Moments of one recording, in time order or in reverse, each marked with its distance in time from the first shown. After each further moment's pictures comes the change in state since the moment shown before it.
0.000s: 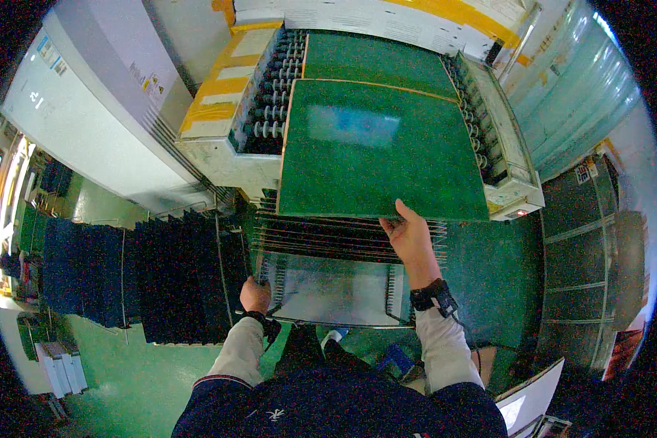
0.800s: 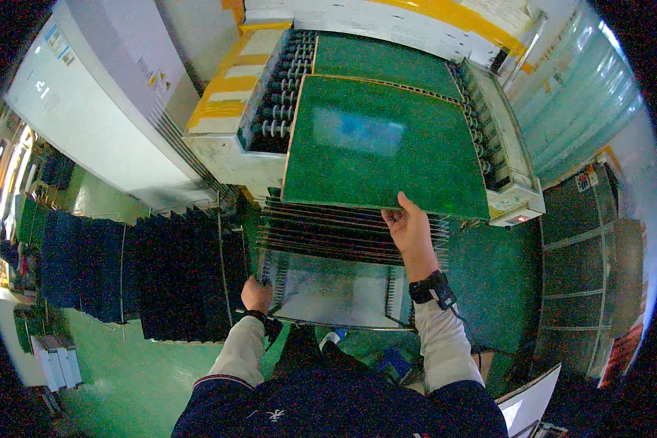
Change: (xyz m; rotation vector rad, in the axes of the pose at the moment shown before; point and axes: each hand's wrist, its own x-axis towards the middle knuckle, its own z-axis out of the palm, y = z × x) left_hand 0.000 -0.006 0.007 -0.043 0.065 0.021; right_hand 0.014 0.002 0.017 0.003 -0.004 -0.066
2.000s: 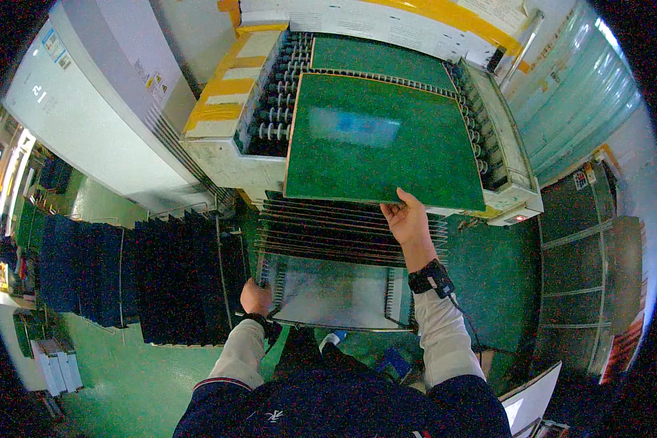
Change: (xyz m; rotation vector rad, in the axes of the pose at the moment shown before) left_hand -0.001 0.006 -0.002 0.030 0.040 -0.013; right_hand 0.030 -0.003 -0.008 0.055 0.010 0.027
